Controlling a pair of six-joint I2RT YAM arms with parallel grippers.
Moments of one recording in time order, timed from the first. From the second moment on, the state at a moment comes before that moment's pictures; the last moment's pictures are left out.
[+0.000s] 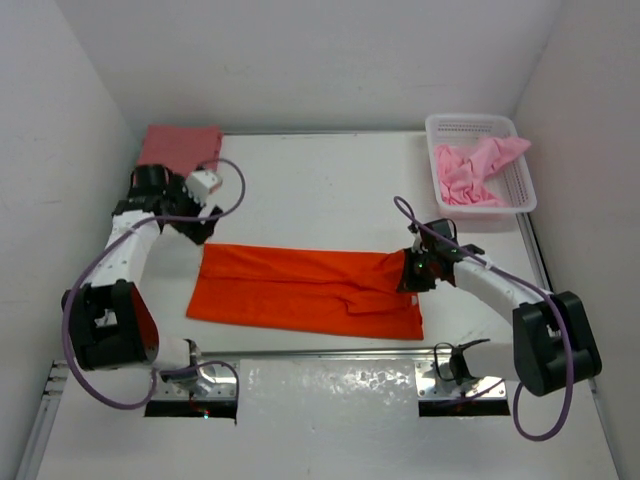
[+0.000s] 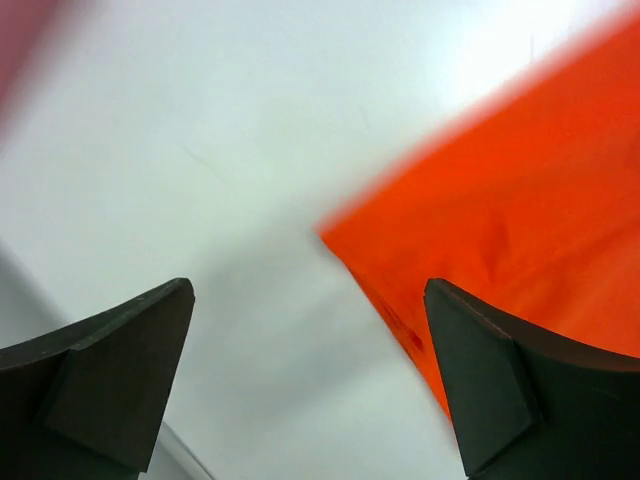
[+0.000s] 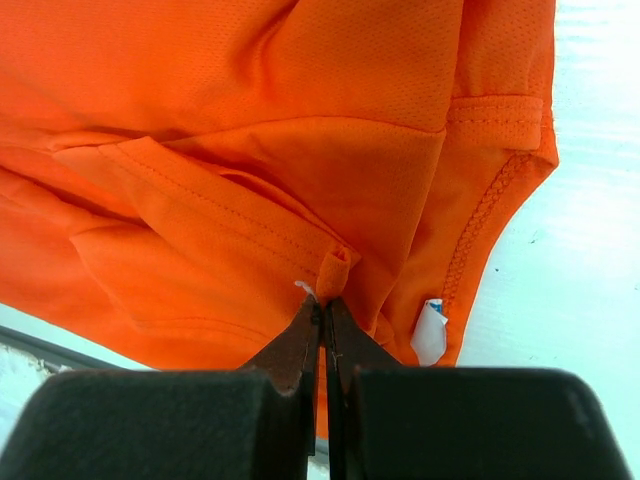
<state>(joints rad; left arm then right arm) 0.18 1.38 0.95 -0.63 0.37 0.82 0.28 1.29 0.57 -0.42 -0.23 0.36</state>
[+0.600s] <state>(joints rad) -0.72 1.85 1.31 -0.44 0.56 0.25 0.20 1.22 0.44 -0.31 -0.21 0.47</state>
